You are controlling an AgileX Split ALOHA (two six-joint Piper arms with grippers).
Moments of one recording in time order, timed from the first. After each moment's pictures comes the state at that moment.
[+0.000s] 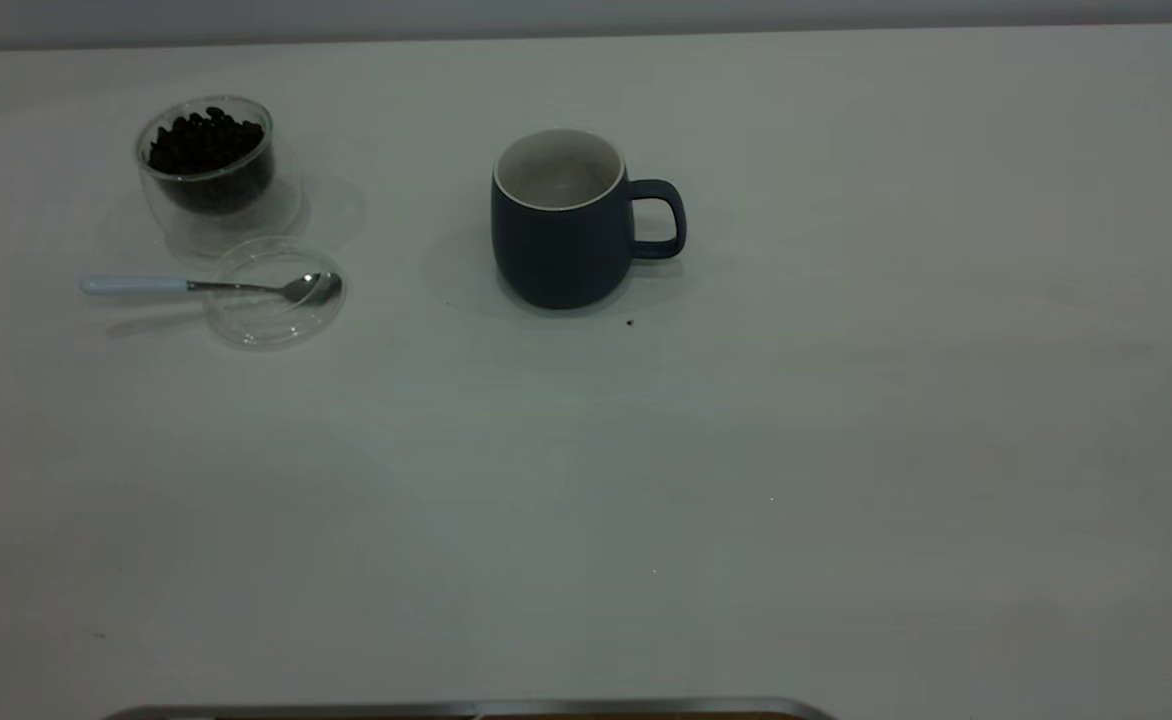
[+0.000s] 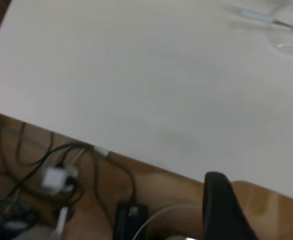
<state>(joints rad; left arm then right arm) 0.03 0.57 -0.72 0.13 1.11 -0.33 0.02 -0.01 -0.48 0.18 1.12 -0.19</state>
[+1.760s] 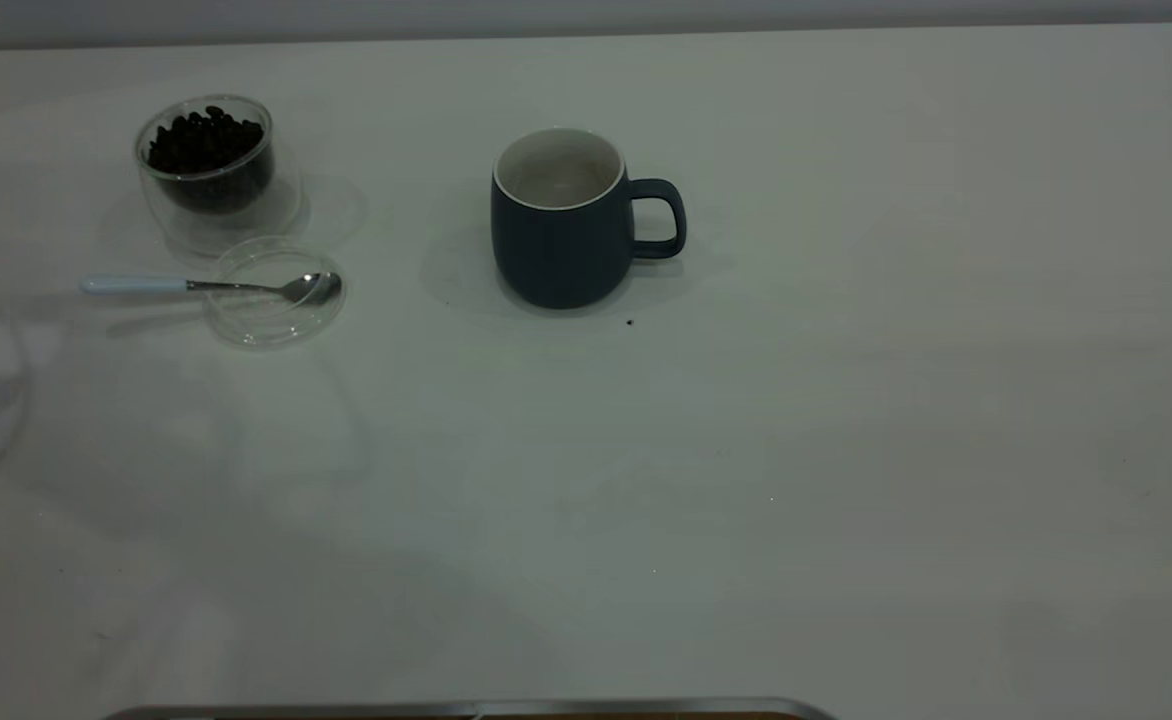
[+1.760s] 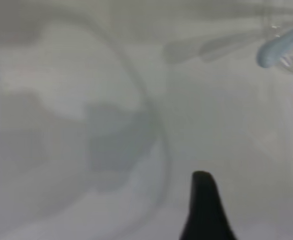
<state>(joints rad) 0.50 2.16 -1.13 -0.79 0.69 1.04 0.02 -0.01 -0.48 0.18 1.12 -0.19</state>
